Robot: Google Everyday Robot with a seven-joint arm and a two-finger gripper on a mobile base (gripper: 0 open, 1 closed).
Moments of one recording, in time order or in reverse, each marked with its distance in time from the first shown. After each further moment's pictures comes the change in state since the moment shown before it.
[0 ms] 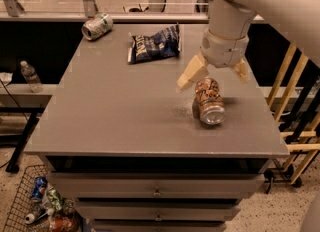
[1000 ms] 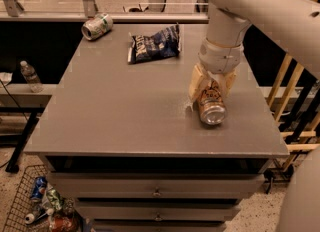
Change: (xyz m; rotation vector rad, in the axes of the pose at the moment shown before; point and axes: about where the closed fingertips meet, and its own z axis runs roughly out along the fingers) arm -0.007 -0.002 0.028 -0.034 0.055 0.080
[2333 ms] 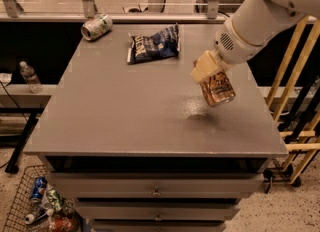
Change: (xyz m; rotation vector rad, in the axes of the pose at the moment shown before) arm 0.002 0.024 -0.068 -0.080 -0.490 -0.421
